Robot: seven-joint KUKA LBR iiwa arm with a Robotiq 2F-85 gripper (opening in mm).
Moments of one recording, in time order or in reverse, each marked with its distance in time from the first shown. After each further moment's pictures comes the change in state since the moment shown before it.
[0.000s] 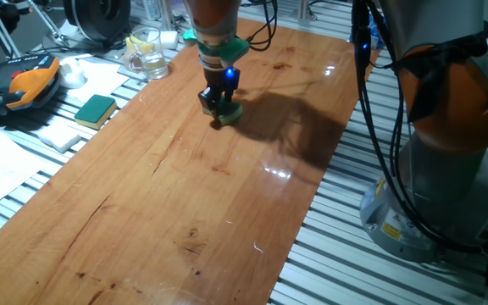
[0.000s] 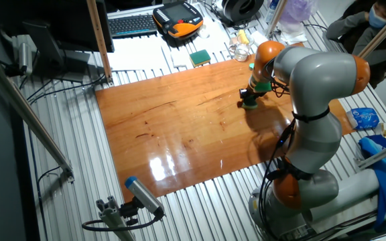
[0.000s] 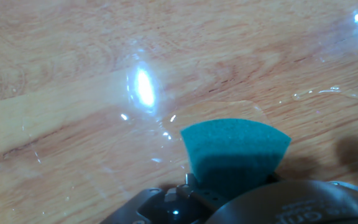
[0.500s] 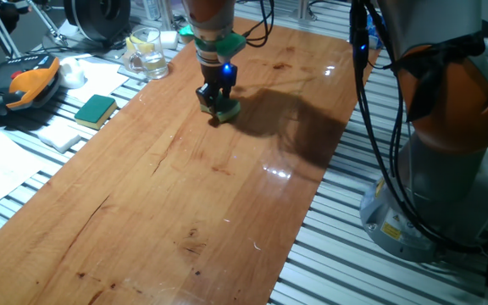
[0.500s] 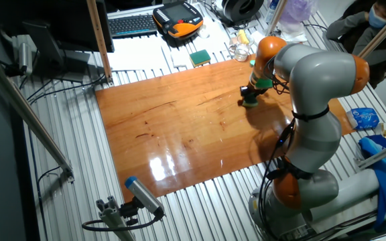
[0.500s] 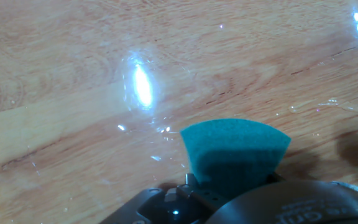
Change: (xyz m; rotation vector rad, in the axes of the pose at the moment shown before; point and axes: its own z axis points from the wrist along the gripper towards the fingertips) arm -0.008 -0.001 0.002 -0.003 0.007 -0.001
